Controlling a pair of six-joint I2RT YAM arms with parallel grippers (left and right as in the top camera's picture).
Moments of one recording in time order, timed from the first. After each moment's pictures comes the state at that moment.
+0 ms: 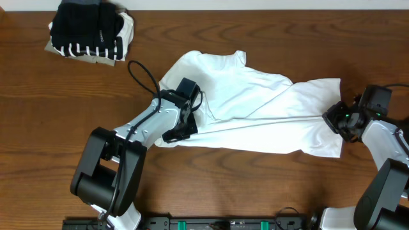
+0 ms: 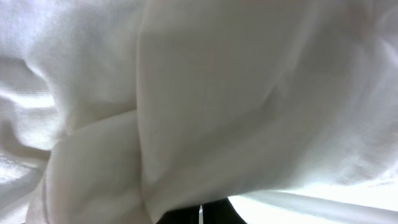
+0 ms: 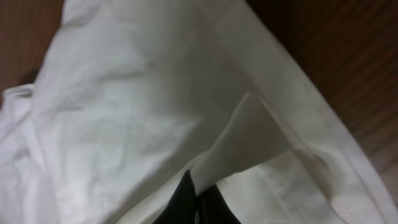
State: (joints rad) left arm -0.44 1.82 1.07 -0.80 0.02 -0.70; right arm -0.37 1.58 0.83 -0.42 -0.25 0.56
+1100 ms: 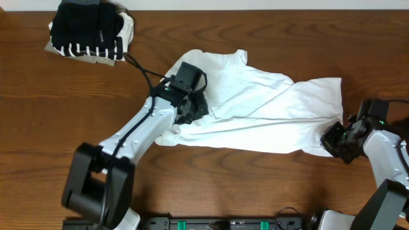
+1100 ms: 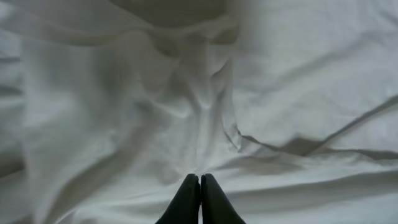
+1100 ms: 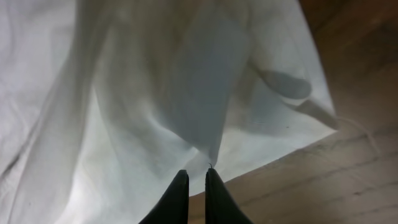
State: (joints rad) left arm -0.45 1.74 1.15 -0.63 0.16 -0.70; right arm -0.38 1.46 0.77 -0.76 -0.22 0.47
